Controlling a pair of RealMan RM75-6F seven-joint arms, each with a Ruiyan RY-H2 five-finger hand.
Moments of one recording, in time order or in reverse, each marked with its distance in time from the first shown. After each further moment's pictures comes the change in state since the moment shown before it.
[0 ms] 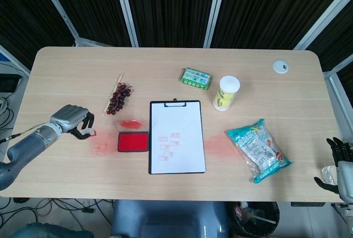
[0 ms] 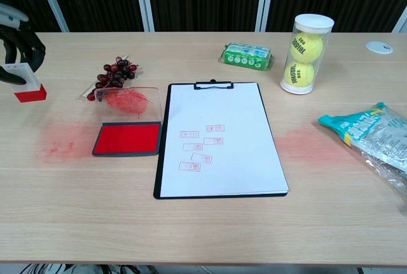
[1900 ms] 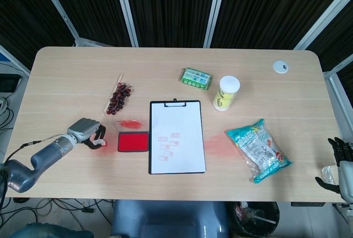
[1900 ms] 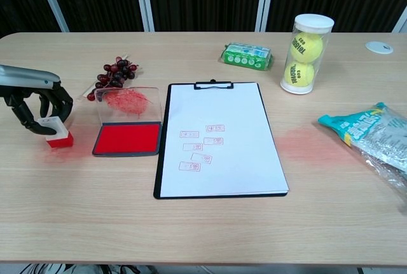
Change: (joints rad) left arm 0.037 -0.331 0.110 0.330 0.328 0.127 -0.302; right arm 0.000 0.005 0.005 0.003 0.009 -0.008 0.013
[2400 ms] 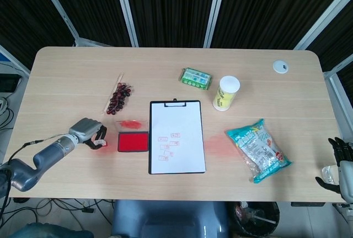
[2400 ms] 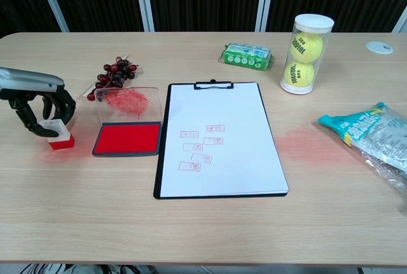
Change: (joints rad) left arm -0.013 -0.021 0.015 0.021 -0.008 0.001 0.024; right arm 0.000 0.000 0.001 0.001 0.002 -0.001 0.001
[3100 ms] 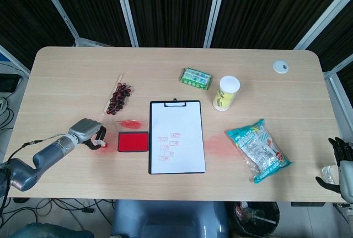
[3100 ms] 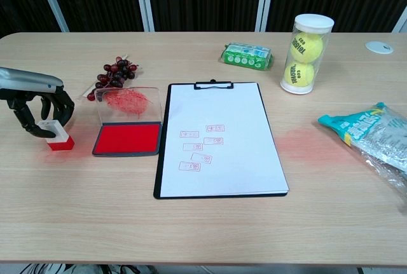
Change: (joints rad) left arm -0.015 0.017 0.011 -0.021 -0.029 -0.021 0.029; right arm 0.001 0.000 0.001 0.000 0.003 -0.002 -0.002
